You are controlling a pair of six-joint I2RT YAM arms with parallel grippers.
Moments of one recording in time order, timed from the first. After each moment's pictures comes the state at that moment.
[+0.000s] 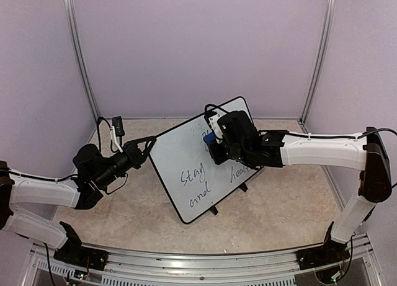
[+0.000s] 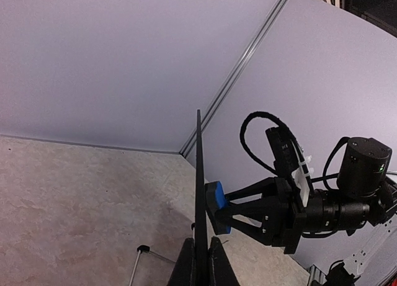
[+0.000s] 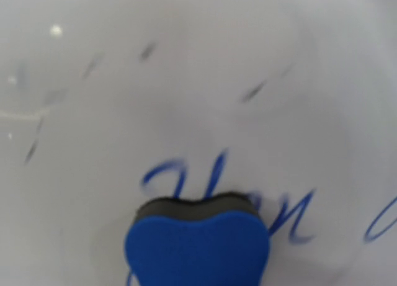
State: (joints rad) left arm -0.69 1.23 0.41 1.00 0.11 -0.57; right arm 0.97 1.68 1.27 -0.17 0.43 0.12
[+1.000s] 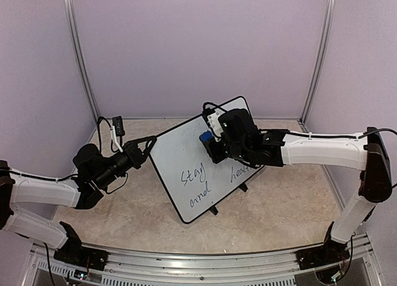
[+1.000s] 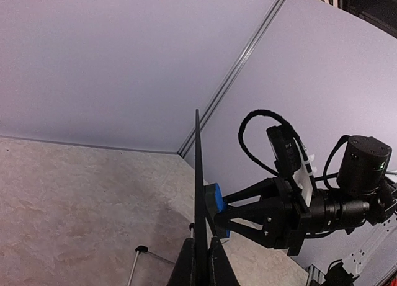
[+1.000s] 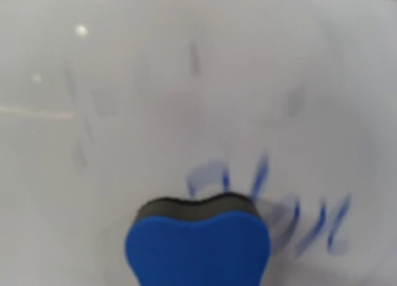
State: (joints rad) left arm -0.69 1.24 0.41 1.01 0.12 -0.57; right arm 0.96 1.67 1.26 -0.15 0.36 0.12
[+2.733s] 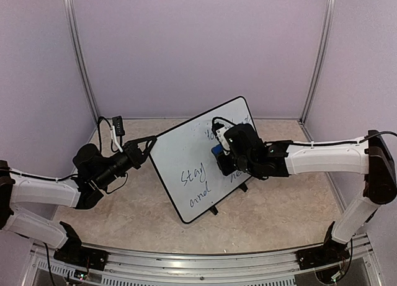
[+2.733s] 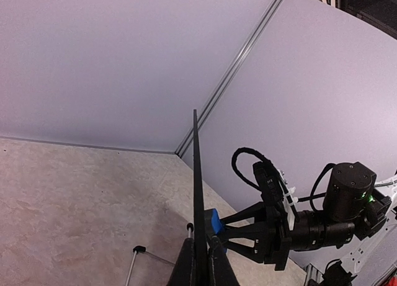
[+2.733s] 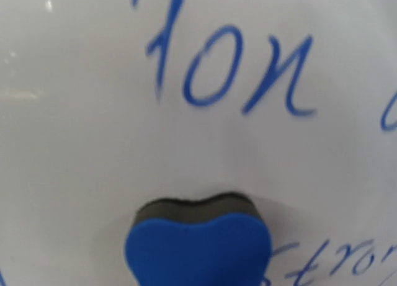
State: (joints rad) left arm -0.69 1.24 0.41 1.02 0.13 -0.58; right arm 0.96 1.62 1.10 -0.12 0.42 0.14
